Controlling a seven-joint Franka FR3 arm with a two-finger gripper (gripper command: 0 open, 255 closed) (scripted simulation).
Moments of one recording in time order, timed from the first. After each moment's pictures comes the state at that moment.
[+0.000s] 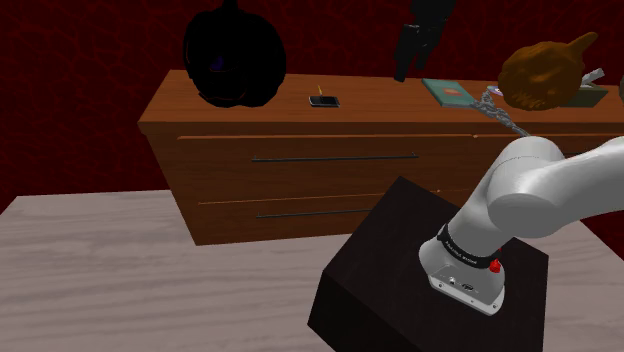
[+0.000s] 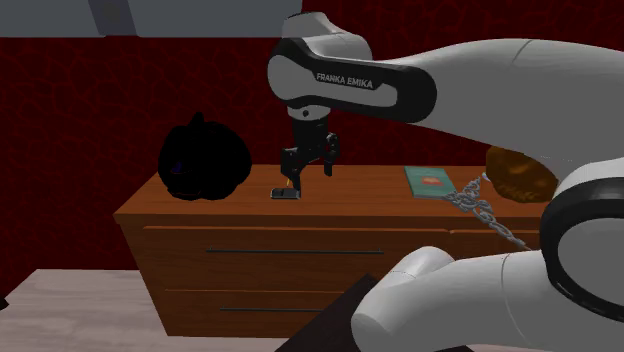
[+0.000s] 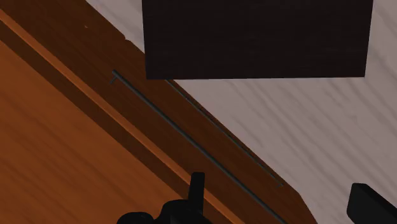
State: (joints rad) arm 0.02 -0.80 -0.07 -2.35 -0.09 1.53 0.05
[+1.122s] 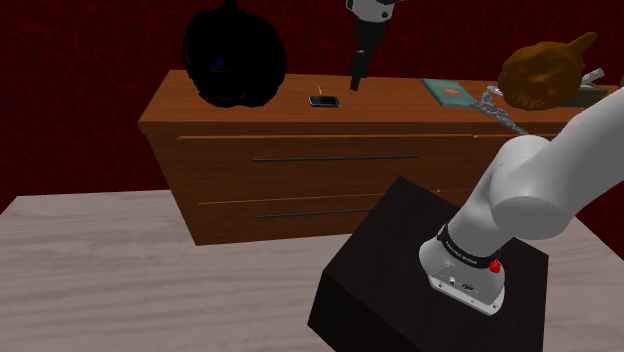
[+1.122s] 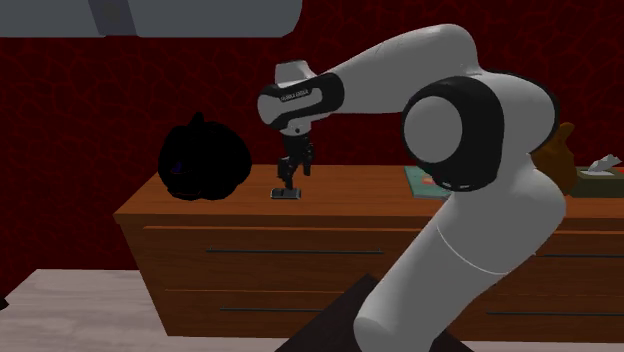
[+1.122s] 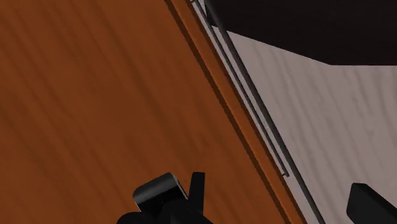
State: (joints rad) arm 0.10 -0.32 -0.29 -2.23 -0.13 1.91 -0.40
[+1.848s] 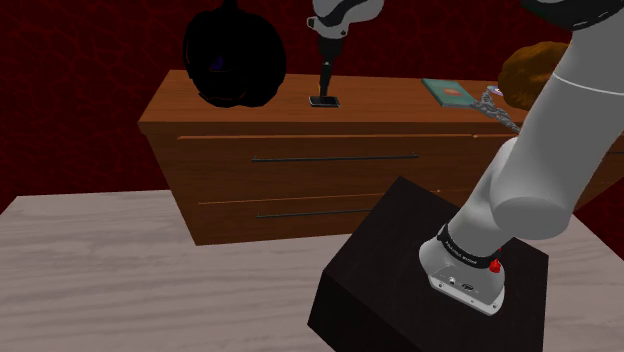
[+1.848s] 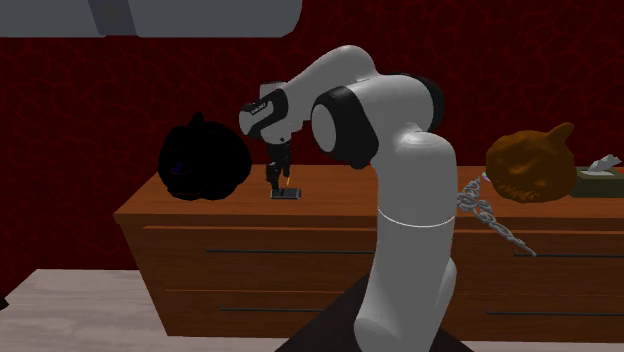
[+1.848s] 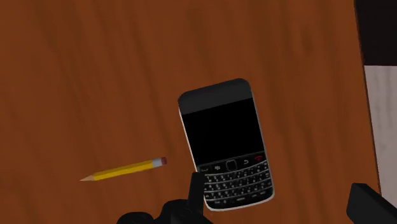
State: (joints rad) arm 0.11 0.13 -0.35 -1.93 0.03 2.05 -0.76
